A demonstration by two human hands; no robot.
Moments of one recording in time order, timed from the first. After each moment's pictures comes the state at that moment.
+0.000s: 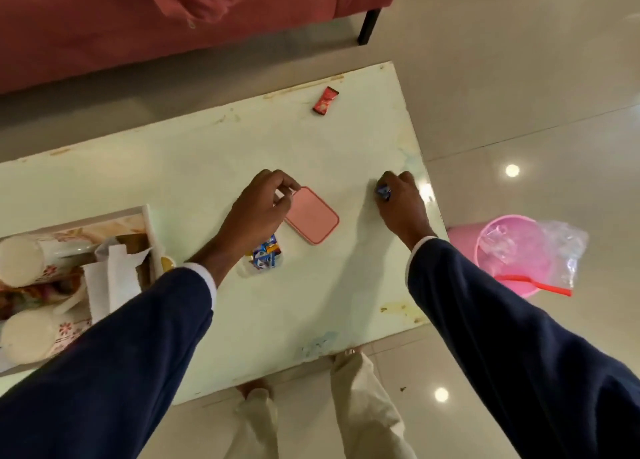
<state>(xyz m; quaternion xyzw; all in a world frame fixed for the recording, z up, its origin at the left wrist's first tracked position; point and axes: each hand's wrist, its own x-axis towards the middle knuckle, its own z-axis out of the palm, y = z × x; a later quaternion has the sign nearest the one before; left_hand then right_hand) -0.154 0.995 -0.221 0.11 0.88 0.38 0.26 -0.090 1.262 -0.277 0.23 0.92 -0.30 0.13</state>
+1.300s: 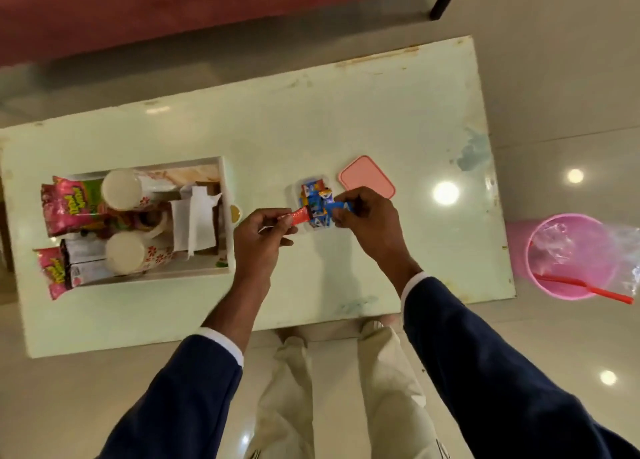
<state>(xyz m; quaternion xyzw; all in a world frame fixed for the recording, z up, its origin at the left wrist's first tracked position) -0.035 0.908 -0.199 -0.28 0.73 0.61 0.13 -0.043 1.104 -0.215 0.24 0.72 -0.62 0.19</state>
